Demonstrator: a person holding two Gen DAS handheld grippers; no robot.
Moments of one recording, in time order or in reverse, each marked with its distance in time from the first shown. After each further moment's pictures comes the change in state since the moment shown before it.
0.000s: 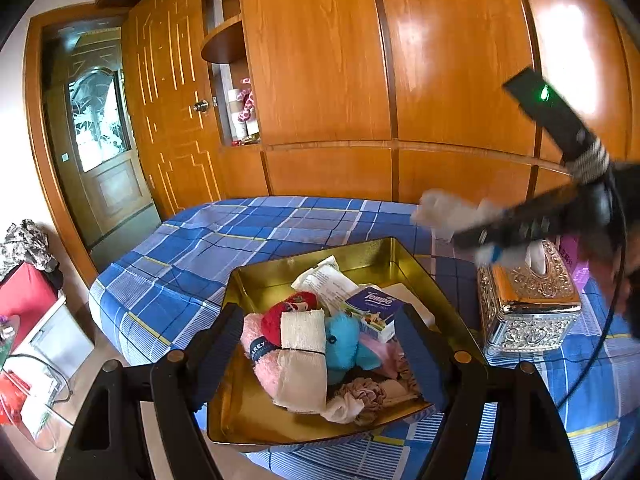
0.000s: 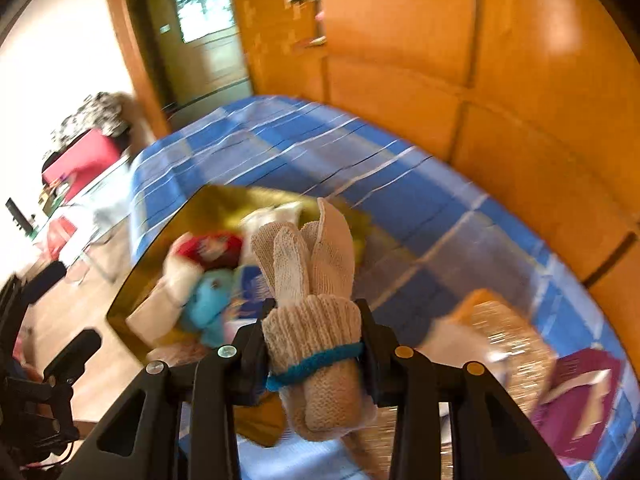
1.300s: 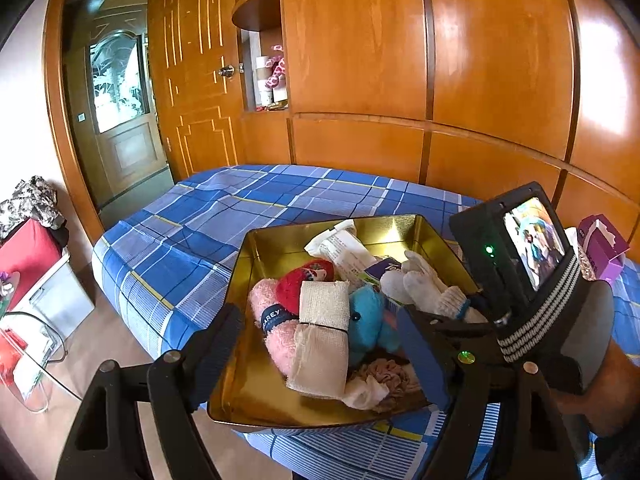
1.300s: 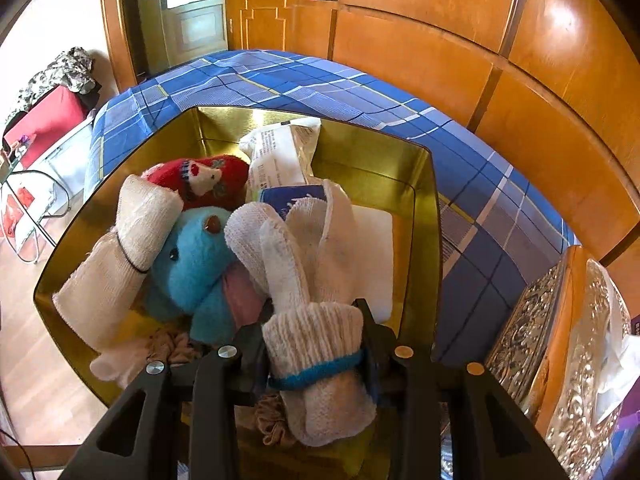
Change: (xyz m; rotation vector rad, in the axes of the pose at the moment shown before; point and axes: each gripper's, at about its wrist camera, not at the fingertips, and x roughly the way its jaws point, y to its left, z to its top) left arm 0.025 0.020 -0.017 -0.110 0.089 0.038; right arm 0.102 0.045 -0.039 -0.015 0.052 -0.179
